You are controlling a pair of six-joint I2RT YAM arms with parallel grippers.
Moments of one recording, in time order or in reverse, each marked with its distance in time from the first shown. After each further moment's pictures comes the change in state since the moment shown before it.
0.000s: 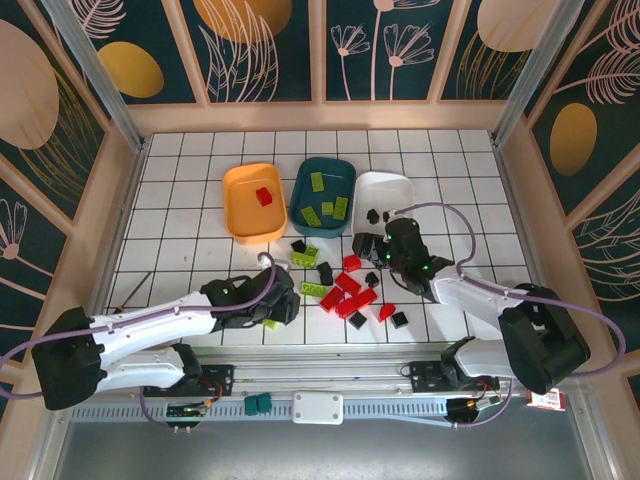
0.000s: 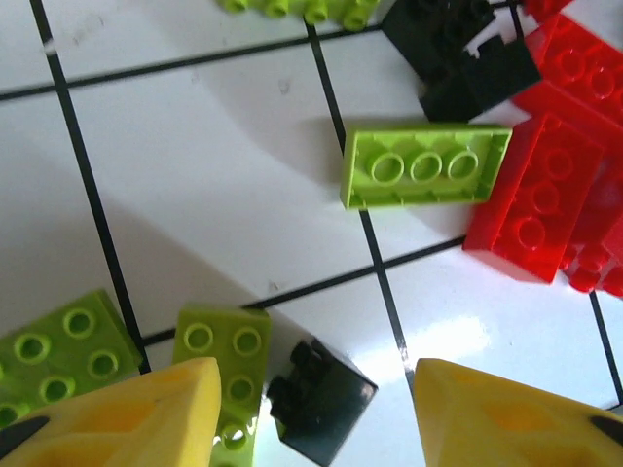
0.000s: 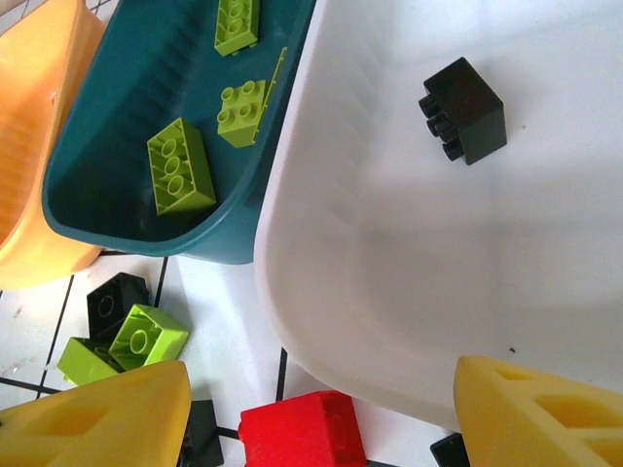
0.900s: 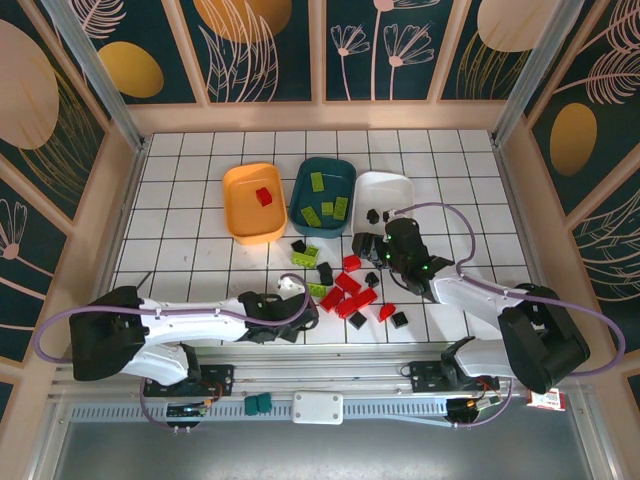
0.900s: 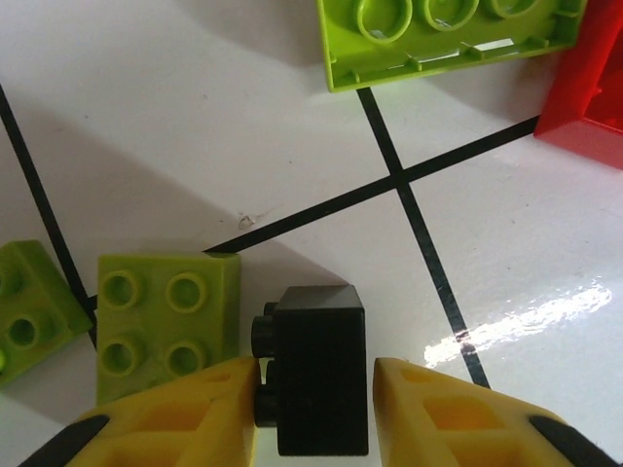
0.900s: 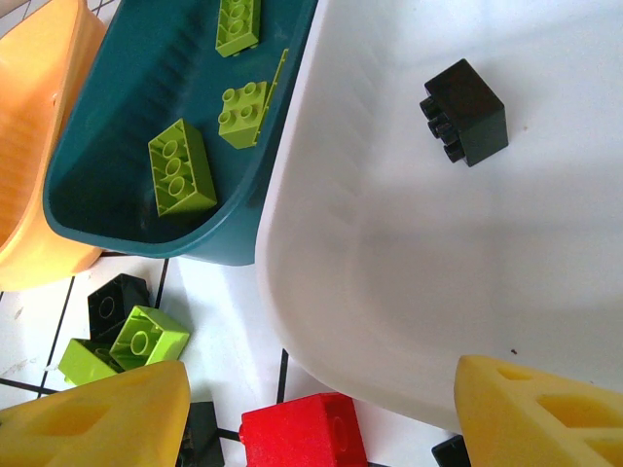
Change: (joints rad) left arm -0.179 0.234 0.030 -0.014 -0.145 -0.029; right arm 0.000 0.002 0.000 0.003 0.000 0.000
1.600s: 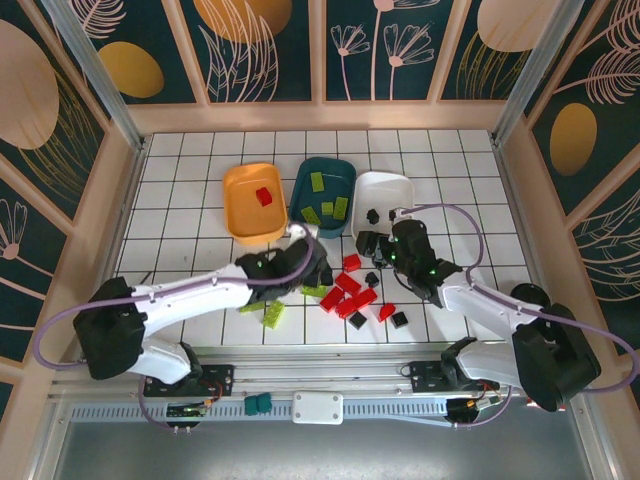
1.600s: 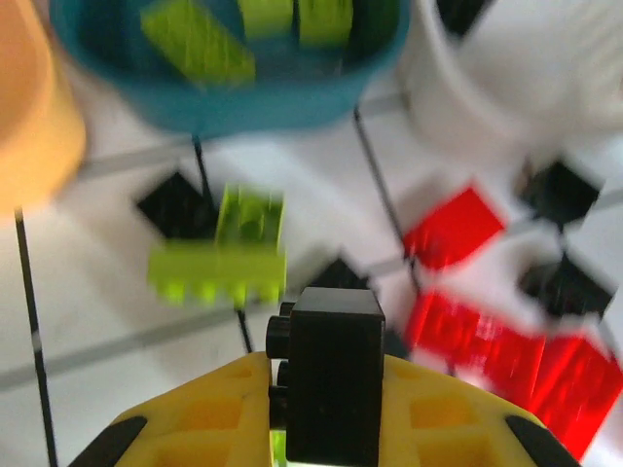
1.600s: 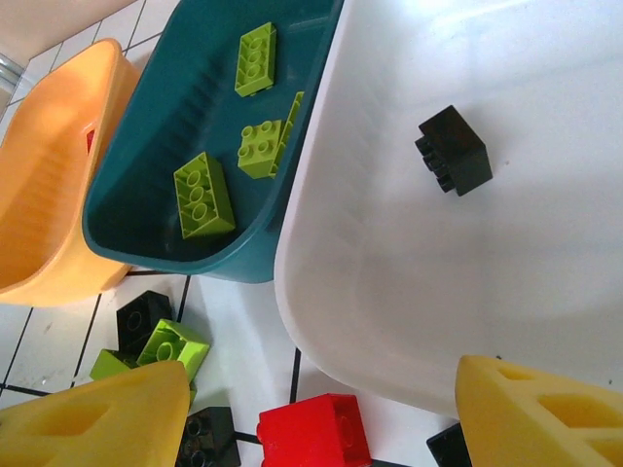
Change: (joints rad) left arm 0.231 0.072 0.319 0.156 -0.021 0.174; right arm -0.005 -0.106 -0.022 -0.023 0.024 0.000
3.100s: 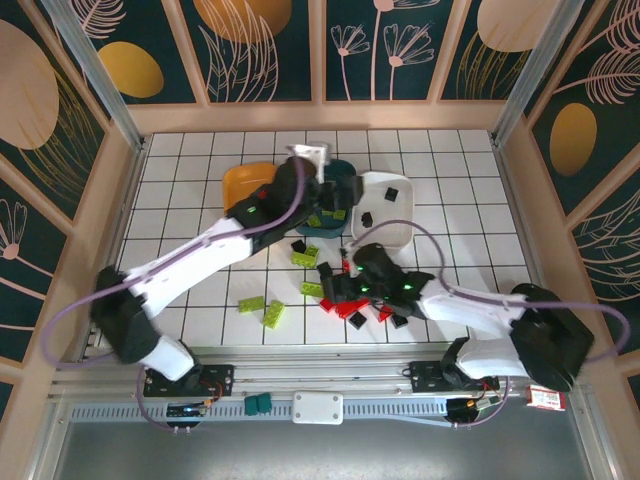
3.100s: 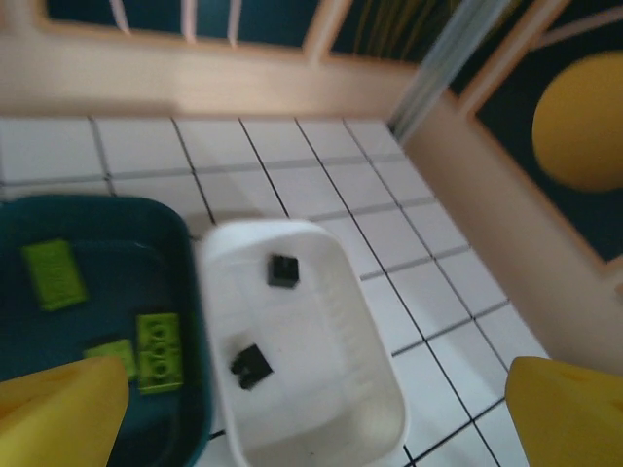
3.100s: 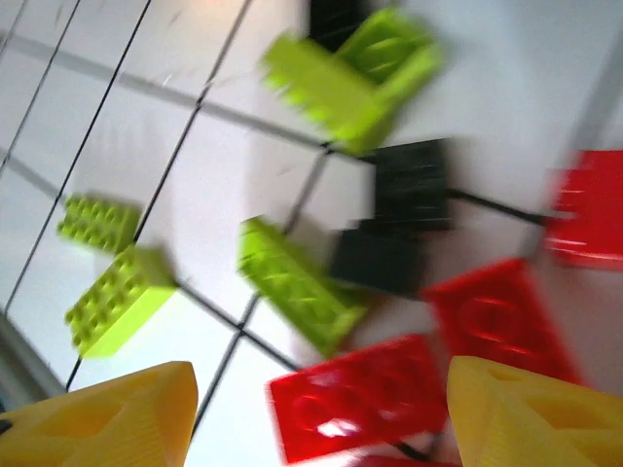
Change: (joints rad) left arm 0.164 0.027 0.348 0.185 0.159 0.109; right arm 0.364 0.113 0.065 -0.145 -0.155 -0.064
